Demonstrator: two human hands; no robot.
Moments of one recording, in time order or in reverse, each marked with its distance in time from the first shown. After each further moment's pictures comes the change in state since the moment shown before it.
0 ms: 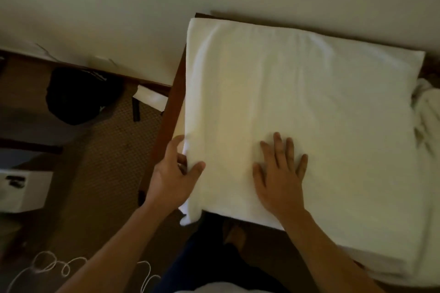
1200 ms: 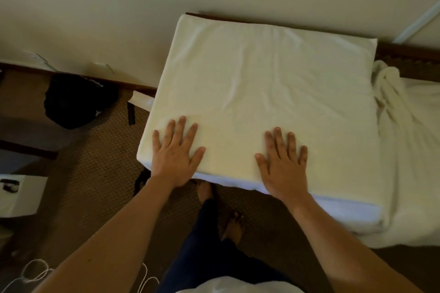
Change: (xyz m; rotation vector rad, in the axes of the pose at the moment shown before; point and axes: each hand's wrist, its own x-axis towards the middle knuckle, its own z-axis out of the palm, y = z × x) left_hand -0.017 -0.063 0.046 0.838 0.080 0.398; right_hand -0.075 0.049 0.005 -0.084 -0.015 0.048
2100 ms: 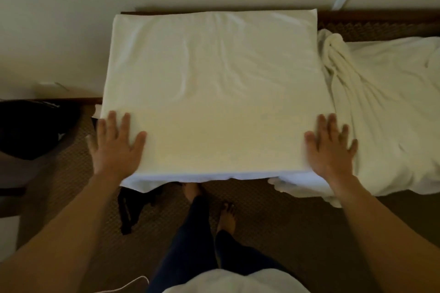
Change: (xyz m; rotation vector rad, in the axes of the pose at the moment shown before) left_hand 0.041 -0.025 -0.022 -0.021 -0.048 -0.212; right_hand -0.034 0.169 -0.032 0.140 -0.053 0.584
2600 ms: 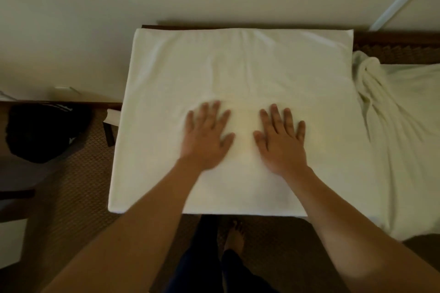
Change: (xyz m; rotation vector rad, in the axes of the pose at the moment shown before) left_hand 0.064 0.149 0.005 0.073 -0.003 0.514; right_hand 0.040 -0.189 0.019 -0.096 0.011 -0.462
